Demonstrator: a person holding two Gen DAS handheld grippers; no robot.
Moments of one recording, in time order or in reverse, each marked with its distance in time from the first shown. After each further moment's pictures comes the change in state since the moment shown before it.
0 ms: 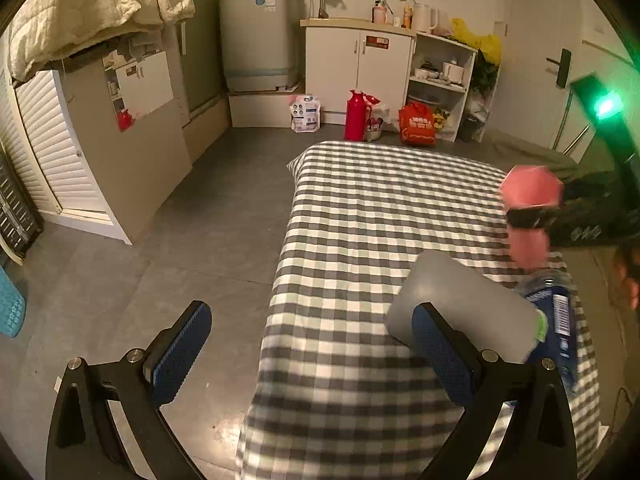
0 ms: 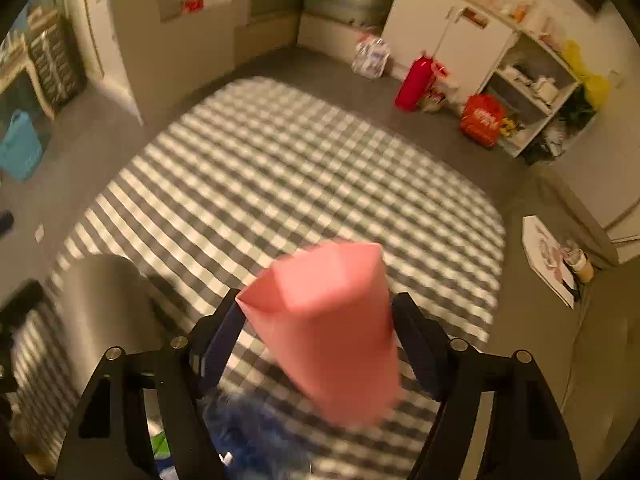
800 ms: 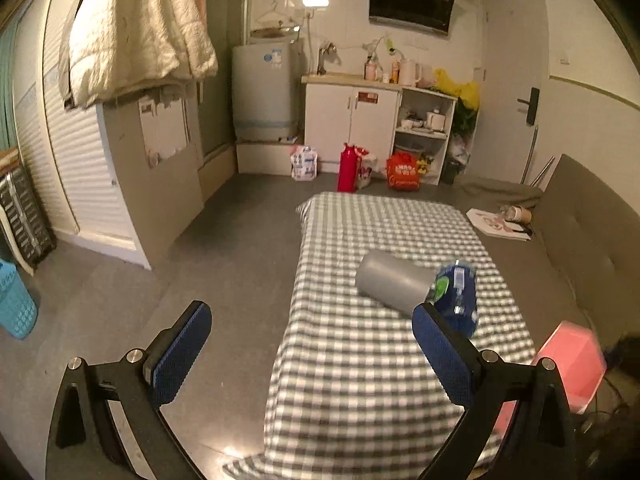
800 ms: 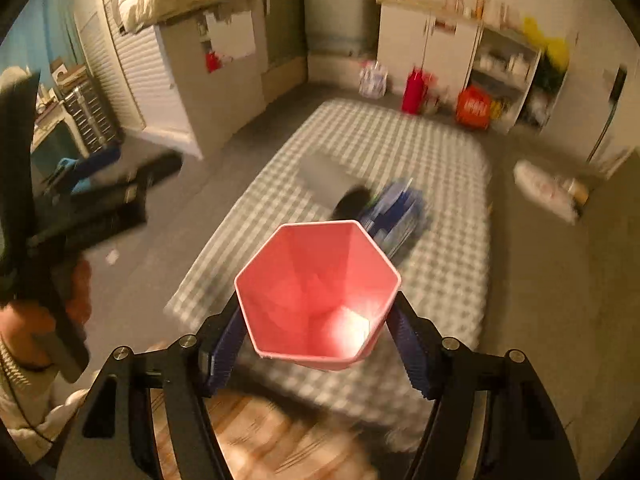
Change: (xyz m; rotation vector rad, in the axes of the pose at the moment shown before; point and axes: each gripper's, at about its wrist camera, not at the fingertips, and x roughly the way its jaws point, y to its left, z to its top) left arm -0.173 0.026 -0.058 -0.019 -0.159 -0.027; right arm -0.208 0.148 -0.187 0.184 -0.050 0.156
